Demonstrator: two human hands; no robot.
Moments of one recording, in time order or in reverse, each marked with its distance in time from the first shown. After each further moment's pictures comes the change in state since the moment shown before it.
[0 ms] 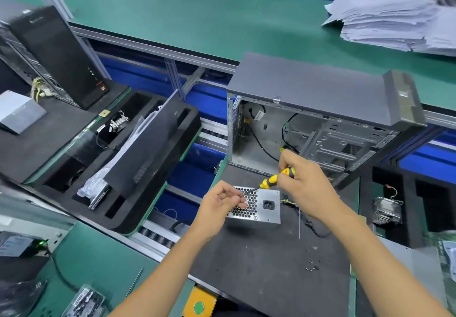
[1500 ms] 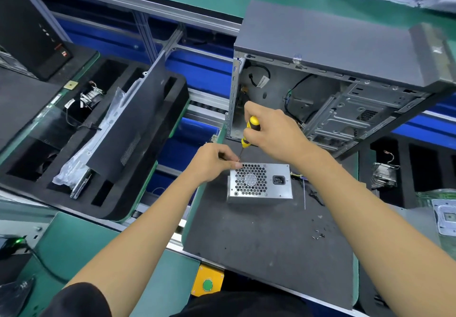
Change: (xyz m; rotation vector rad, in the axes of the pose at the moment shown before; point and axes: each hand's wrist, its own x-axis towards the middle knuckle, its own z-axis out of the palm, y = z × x) left_hand 0.078 0.018 -0.052 0.714 -0.197 -0.091; right_hand 0.080 -0.024 0.065 -0.368 -0.048 -0.094
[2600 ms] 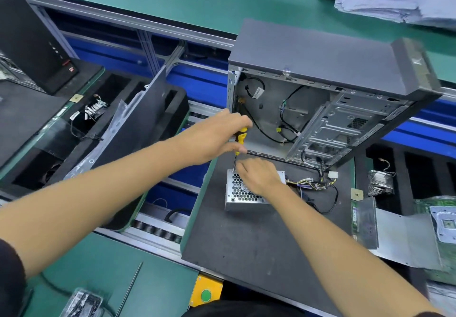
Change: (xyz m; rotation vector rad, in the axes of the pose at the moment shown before) left_hand -0.003 0.090 -0.061 0.673 -0.072 0.672; right_hand -0.018 0.044 0.107 -0.201 -0.205 0.191
